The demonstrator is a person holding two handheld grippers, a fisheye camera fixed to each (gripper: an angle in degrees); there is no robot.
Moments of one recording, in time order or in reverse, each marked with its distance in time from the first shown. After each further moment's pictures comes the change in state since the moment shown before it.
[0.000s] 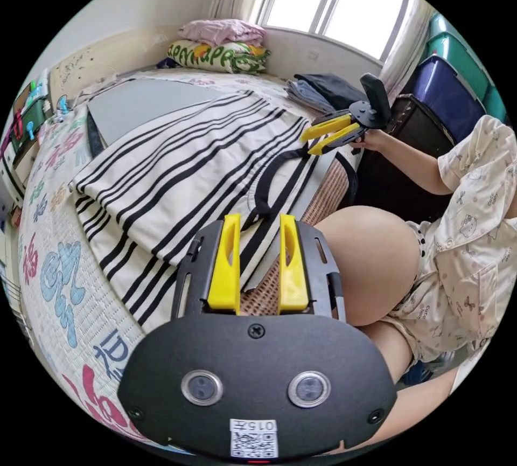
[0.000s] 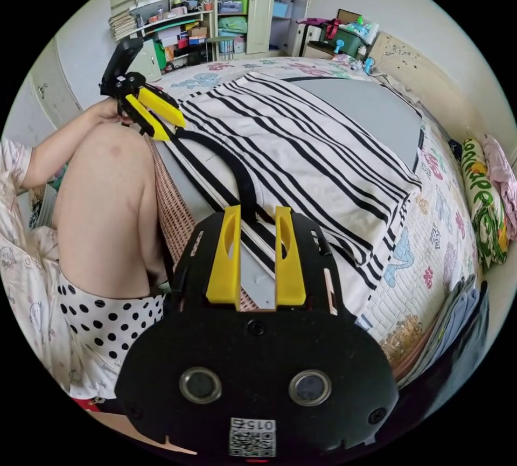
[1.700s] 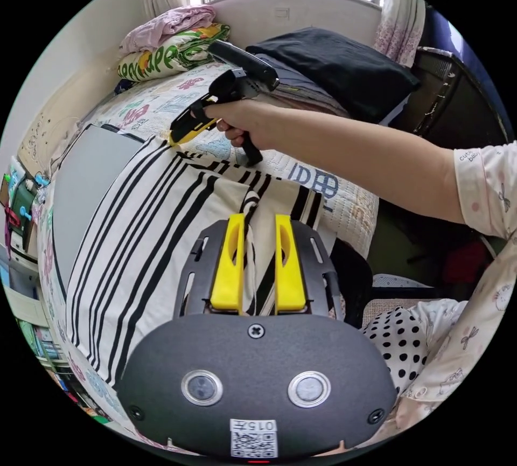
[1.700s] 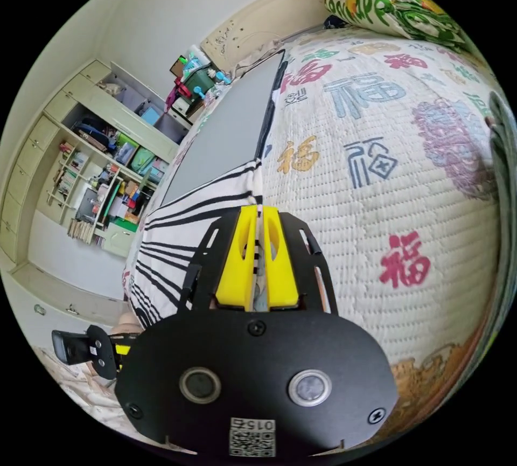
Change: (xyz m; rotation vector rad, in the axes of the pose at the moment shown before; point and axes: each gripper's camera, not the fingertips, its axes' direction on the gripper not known) left arm 0.159 -0.409 0.071 -0.138 -0.157 0.188; right arm 0.240 -0.324 -0.349 0.280 -0.274 0.876
